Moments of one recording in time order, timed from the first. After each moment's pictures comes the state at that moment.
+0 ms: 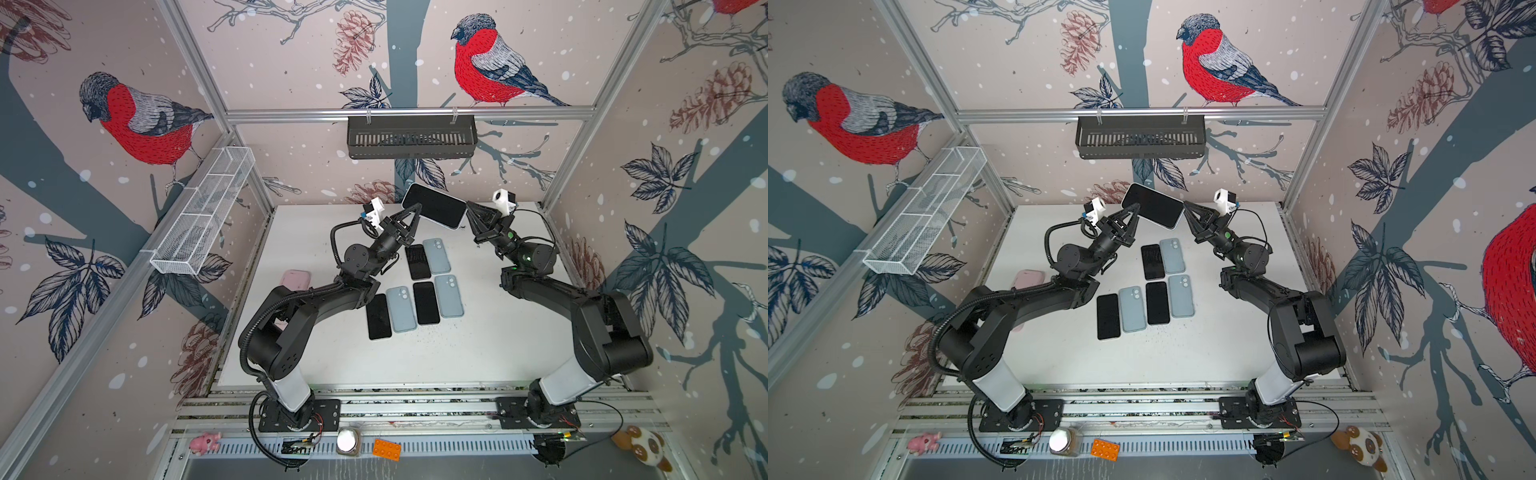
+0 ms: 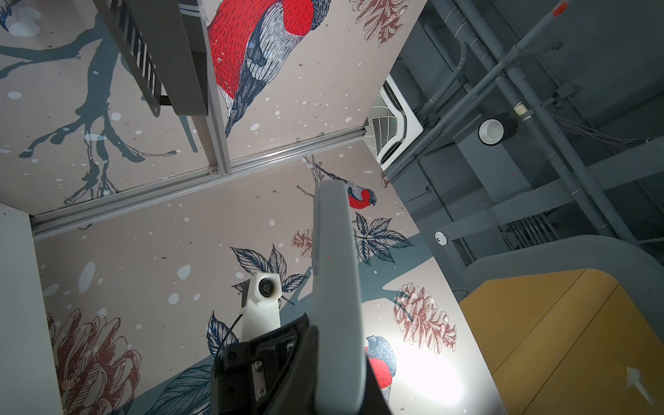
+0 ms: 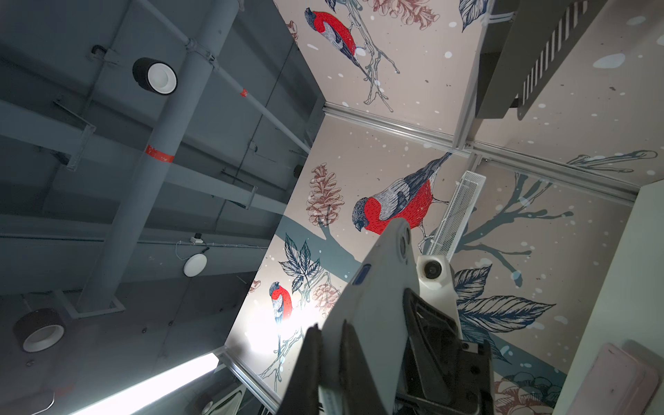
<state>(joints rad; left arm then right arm) -0.62 1.71 0.97 1.34 0.25 -1.57 0.24 1.61 0.85 1.56 -0.73 1.92</state>
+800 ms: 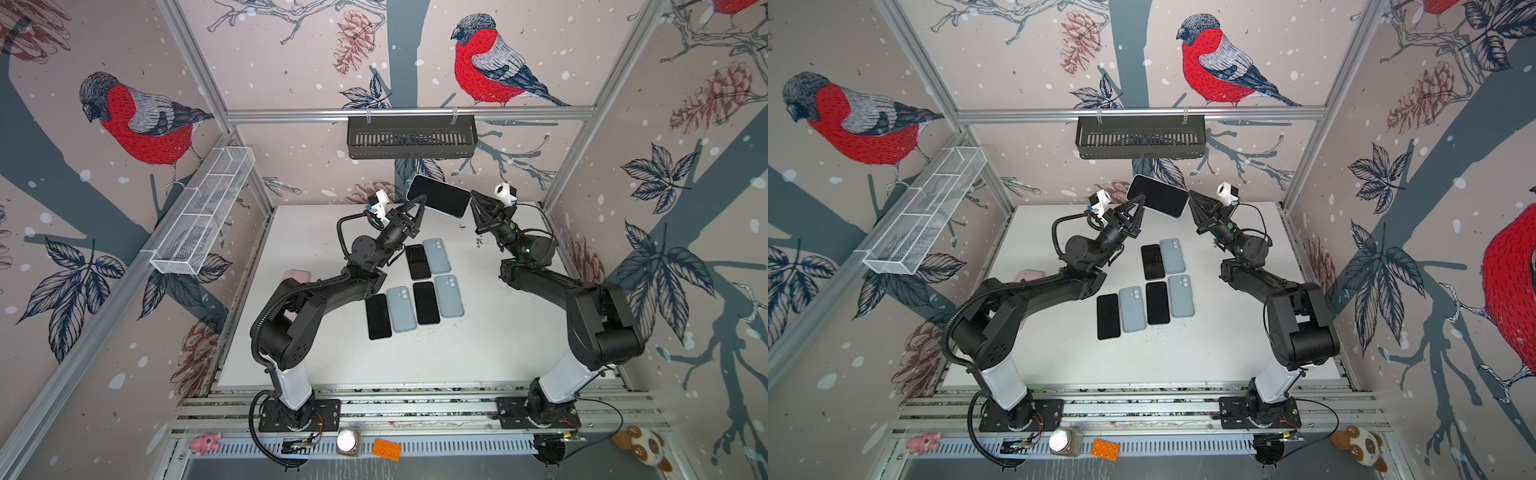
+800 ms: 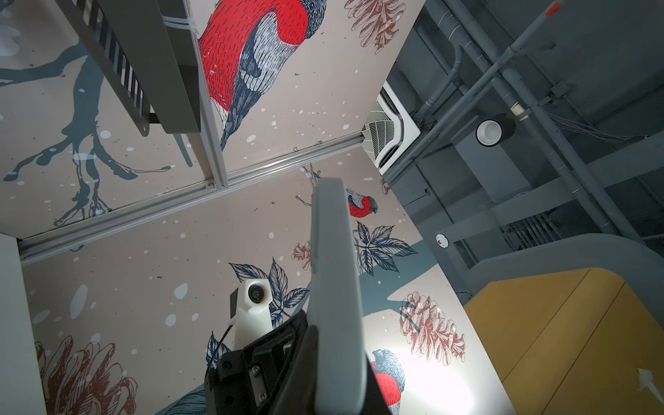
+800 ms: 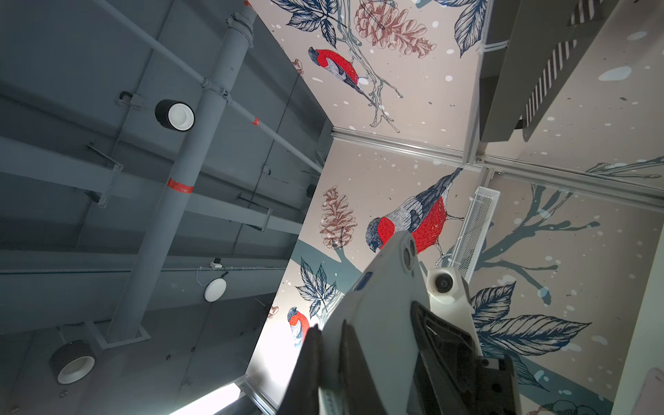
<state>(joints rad) -0.63 1.78 1.10 1.32 0.23 -1.54 0.22 1.68 0.93 1.56 -0.68 2.03</state>
